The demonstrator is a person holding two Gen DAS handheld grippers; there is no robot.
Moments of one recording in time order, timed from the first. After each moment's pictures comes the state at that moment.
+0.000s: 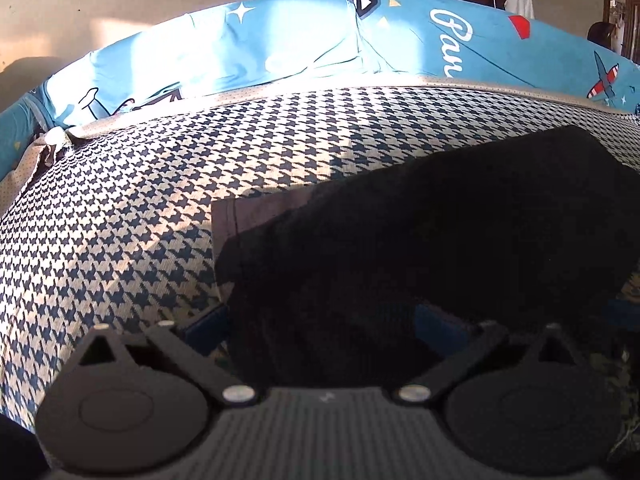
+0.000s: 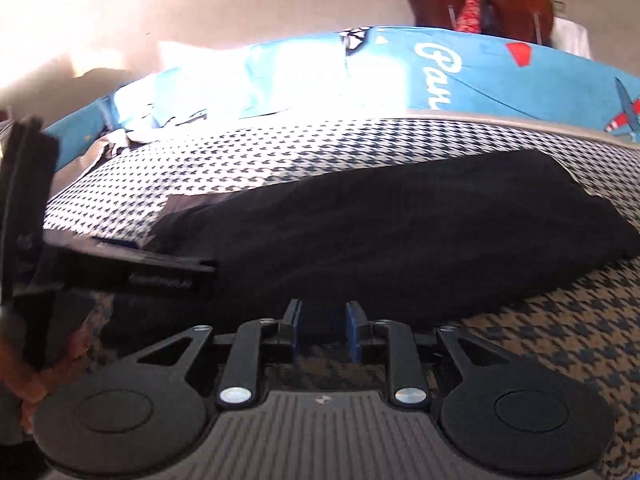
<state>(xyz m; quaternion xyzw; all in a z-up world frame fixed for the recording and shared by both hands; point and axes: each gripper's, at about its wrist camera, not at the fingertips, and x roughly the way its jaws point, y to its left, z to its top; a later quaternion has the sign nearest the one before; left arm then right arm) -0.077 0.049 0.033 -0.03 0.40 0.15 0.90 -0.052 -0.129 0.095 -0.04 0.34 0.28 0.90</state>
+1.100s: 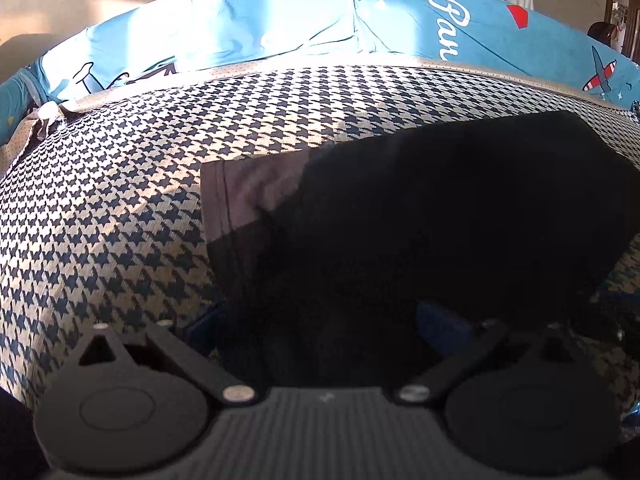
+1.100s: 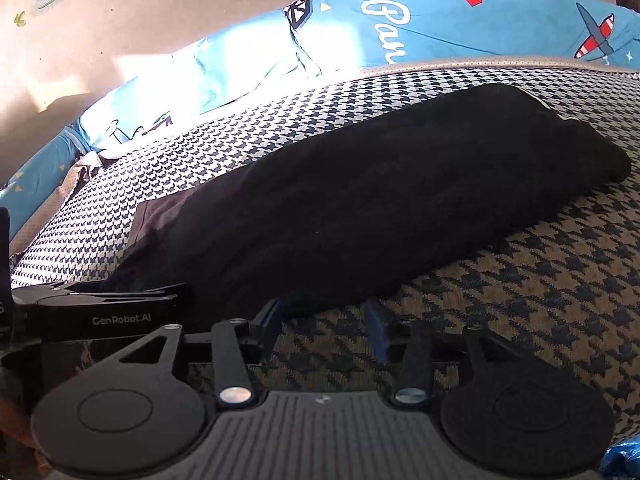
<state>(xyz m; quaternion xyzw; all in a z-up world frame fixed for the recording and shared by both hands) -0.089 0.041 0.022 -0.05 0.42 0.15 0.90 -0.045 -0.152 0.090 0.03 0.39 0.26 0.88</state>
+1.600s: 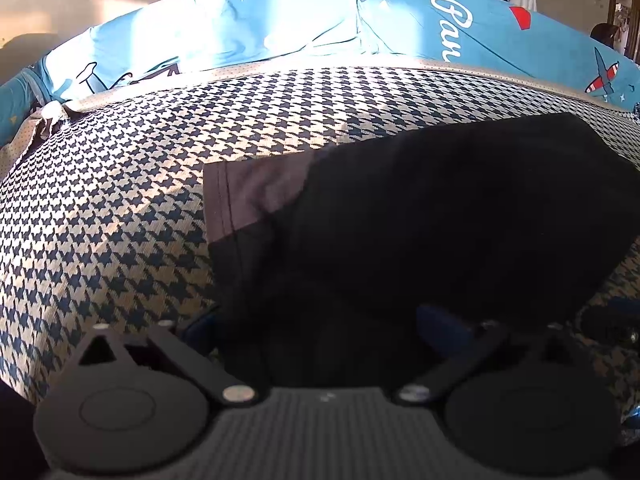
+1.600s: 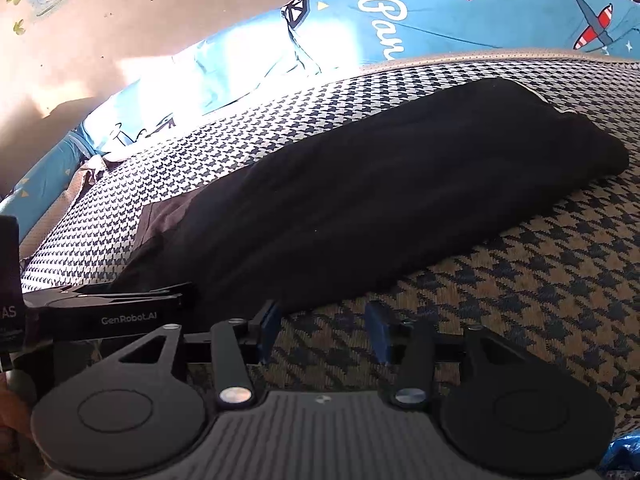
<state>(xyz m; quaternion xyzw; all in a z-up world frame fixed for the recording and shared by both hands) -0.090 0.041 0.024 -0.06 0.41 0.15 0.89 -0.046 -0.161 0.096 0.04 0.40 0.26 0.88</state>
